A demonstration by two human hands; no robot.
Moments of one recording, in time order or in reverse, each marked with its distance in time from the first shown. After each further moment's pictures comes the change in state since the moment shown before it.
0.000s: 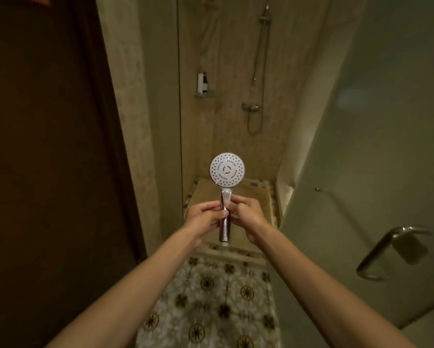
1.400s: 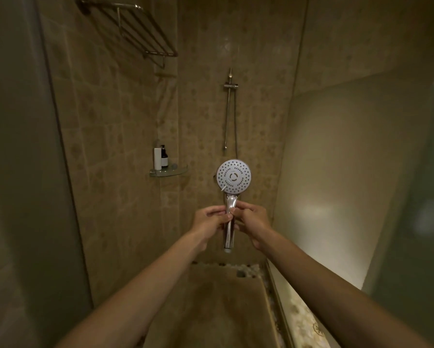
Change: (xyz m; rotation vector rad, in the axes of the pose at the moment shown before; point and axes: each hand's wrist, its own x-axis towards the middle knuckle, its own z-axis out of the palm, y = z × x) left_hand 0.620 0.251 0.178 0.066 -0.183 0.262; right_hand 0.611 -0.206 -0.141 0.112 0.195 -0.184
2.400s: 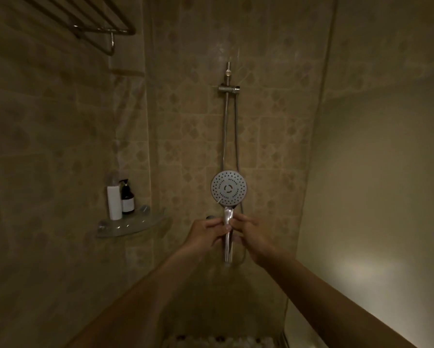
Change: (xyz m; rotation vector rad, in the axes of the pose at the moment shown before) left_hand 0.561 -0.011 0.022 -0.004 -0.170 0.073; right_hand 0.554 0.007 -0.021 -0.023 -0.134 -0.084
